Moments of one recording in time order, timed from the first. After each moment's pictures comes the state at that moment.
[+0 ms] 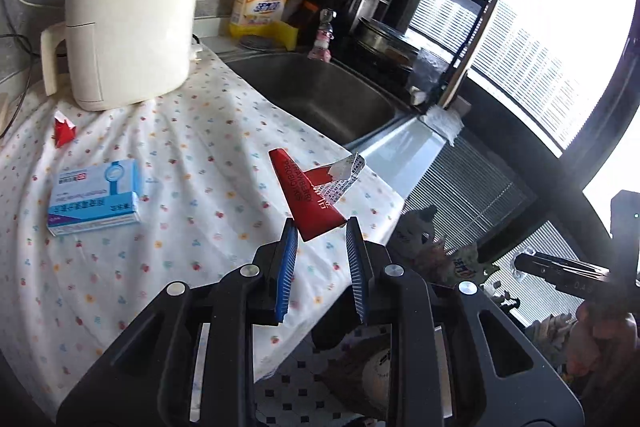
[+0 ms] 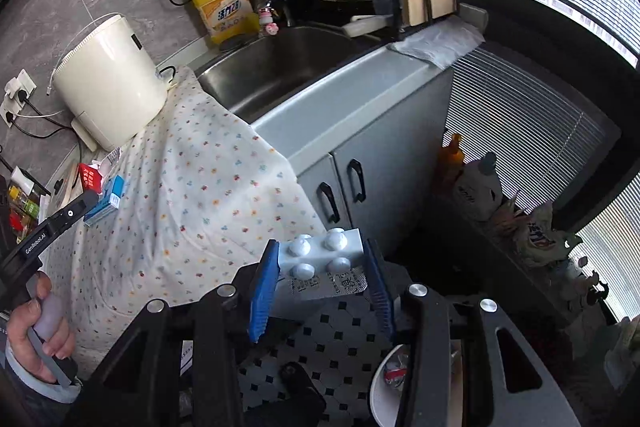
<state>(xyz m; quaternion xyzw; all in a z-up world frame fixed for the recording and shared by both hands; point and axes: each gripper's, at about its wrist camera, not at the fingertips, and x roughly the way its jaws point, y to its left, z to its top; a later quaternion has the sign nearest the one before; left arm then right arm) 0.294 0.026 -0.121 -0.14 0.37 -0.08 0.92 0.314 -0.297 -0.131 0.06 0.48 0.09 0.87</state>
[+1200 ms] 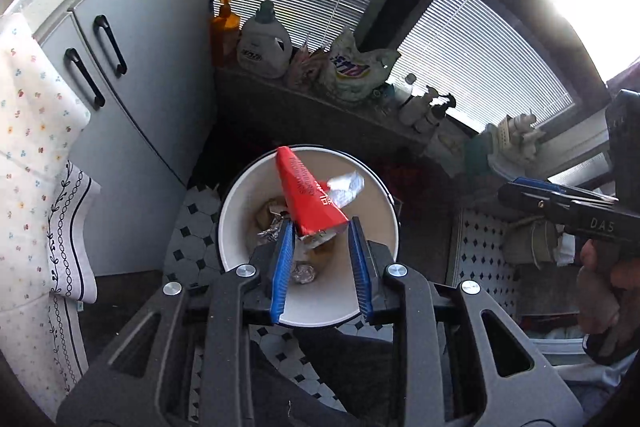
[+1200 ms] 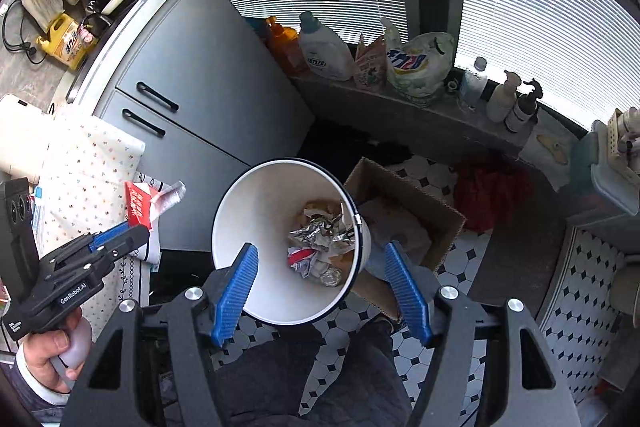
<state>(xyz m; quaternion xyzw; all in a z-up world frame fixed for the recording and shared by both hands) 0.230 -0.315 -0.258 0.03 0.57 -0.29 0.77 0.149 -0.563 -0.255 0.21 0.57 -0.05 0.79</state>
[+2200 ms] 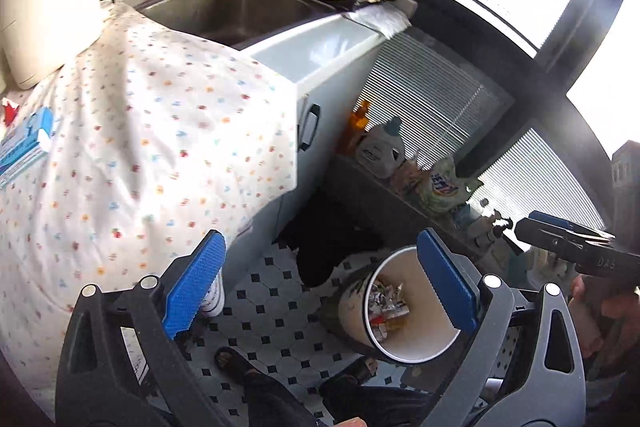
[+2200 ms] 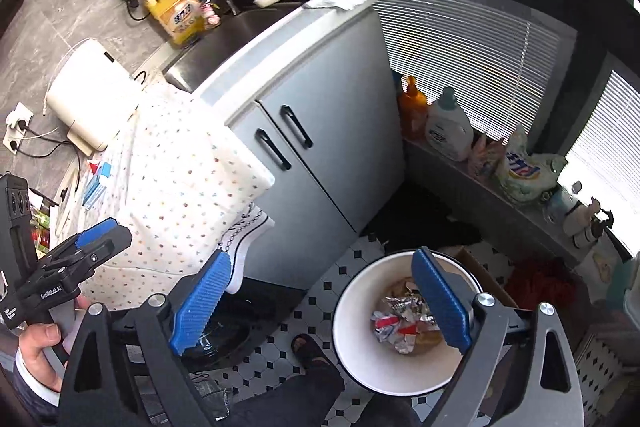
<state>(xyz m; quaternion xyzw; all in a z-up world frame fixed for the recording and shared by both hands) 0.254 -0.089 -0.146 -0.07 0.46 -0.12 0.88 0.257 -0.371 -0.158 0.13 0.49 0.10 0.86</state>
